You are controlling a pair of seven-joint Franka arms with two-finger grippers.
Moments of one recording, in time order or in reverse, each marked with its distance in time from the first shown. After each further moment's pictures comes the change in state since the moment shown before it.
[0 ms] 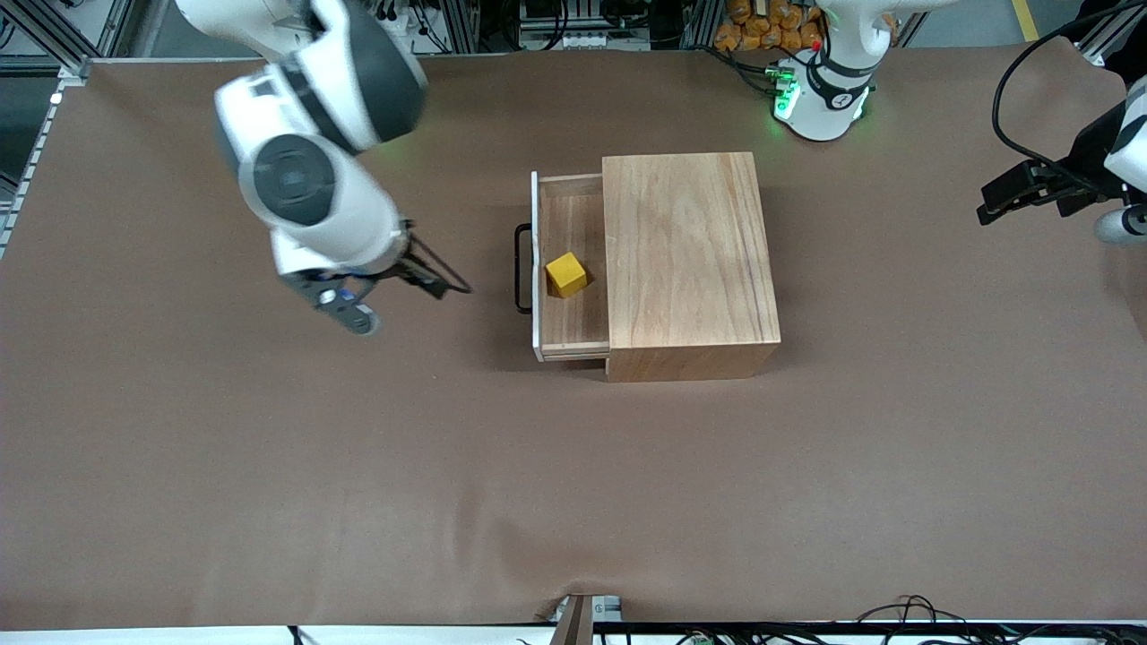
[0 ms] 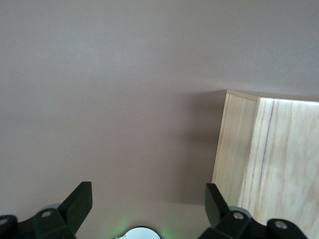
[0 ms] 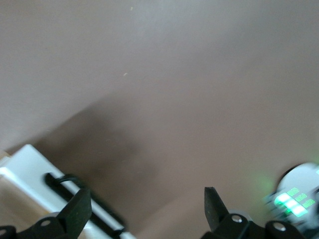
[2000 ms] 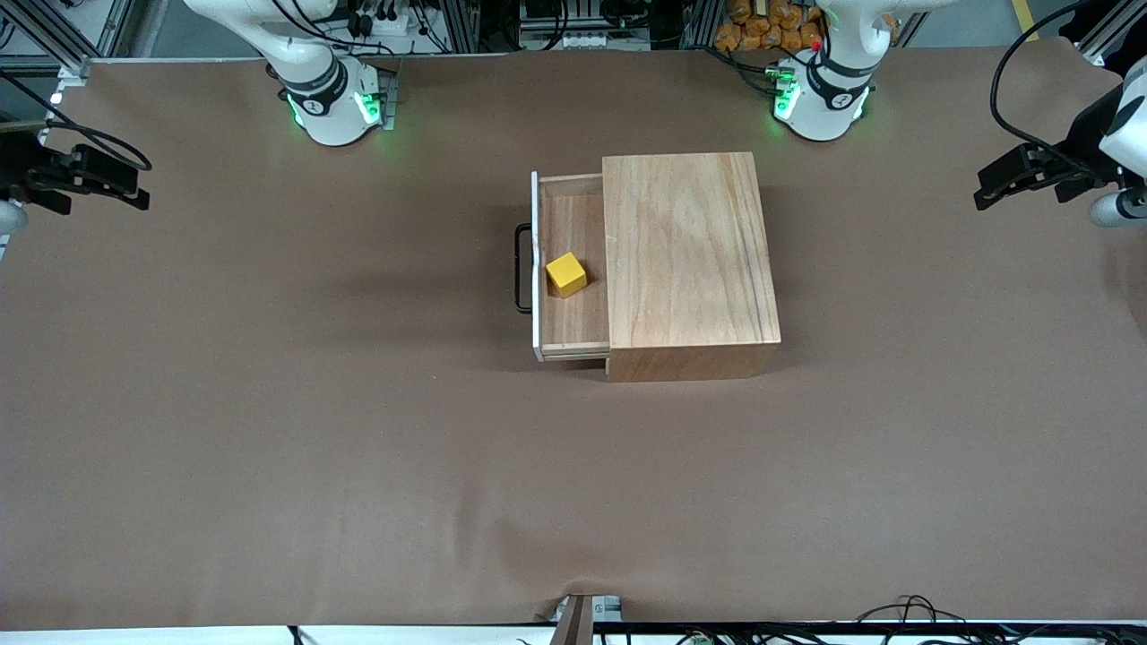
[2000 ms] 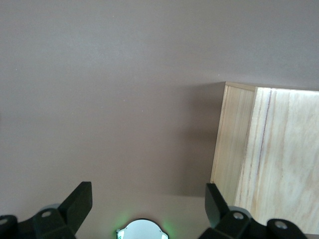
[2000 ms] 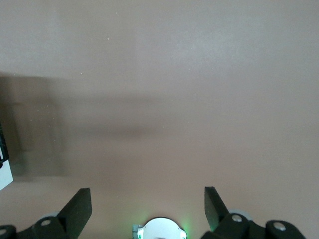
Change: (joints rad) left arm 0.000 -0.017 -0.010 0.003 0.000 -0.034 0.000; right arm -0.410 -0.328 -0.038 -0.094 -0.016 -0.112 -0.968
